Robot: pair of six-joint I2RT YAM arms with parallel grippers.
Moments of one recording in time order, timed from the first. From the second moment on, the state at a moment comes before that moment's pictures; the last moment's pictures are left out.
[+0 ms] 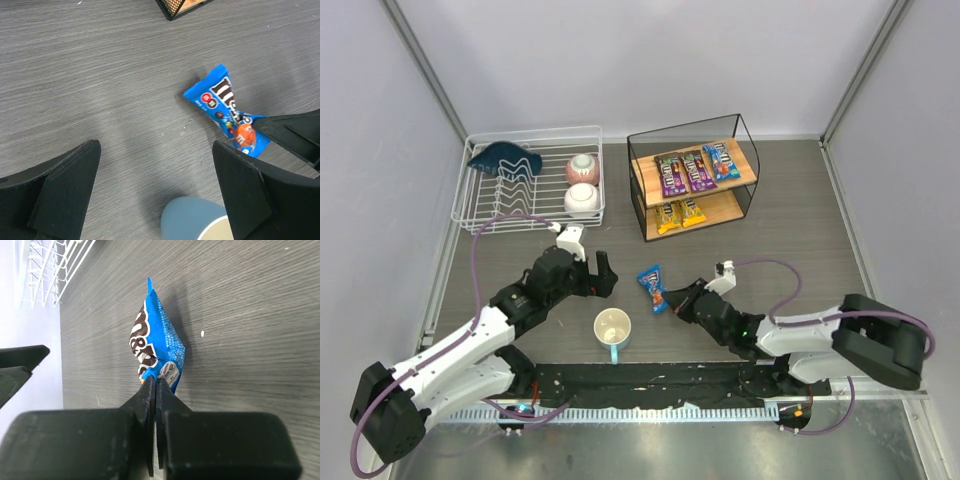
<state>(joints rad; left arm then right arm) -0.70 0.87 0.52 -0.20 -0.12 -0.47 1.09 1.30 0.22 0.62 0.51 1.28</state>
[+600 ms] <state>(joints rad) -0.70 0.87 0.52 -0.20 -0.12 -0.47 1.09 0.69 0.08 0.06 0.54 1.33</state>
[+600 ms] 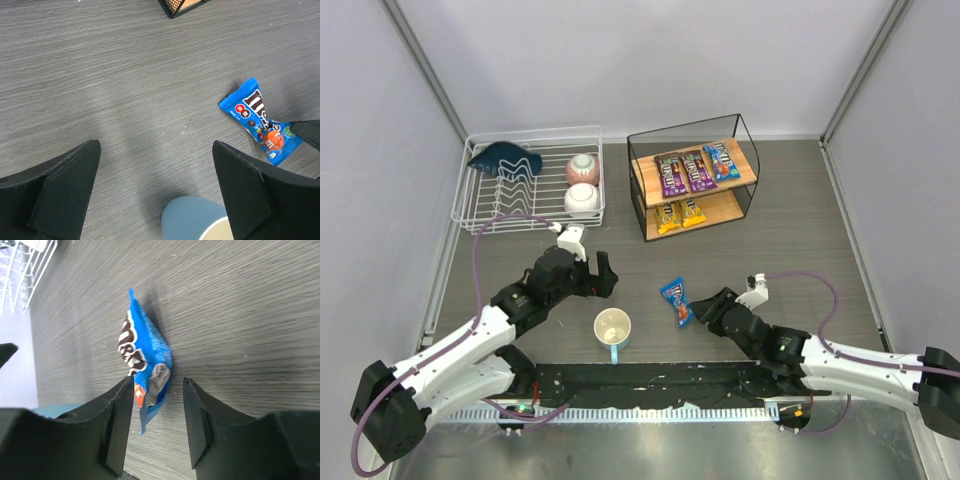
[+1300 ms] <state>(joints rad) -0.70 0.87 0.52 -0.20 -0.12 -0.47 1.09 0.89 0.24 0.21 0.64 1.16</state>
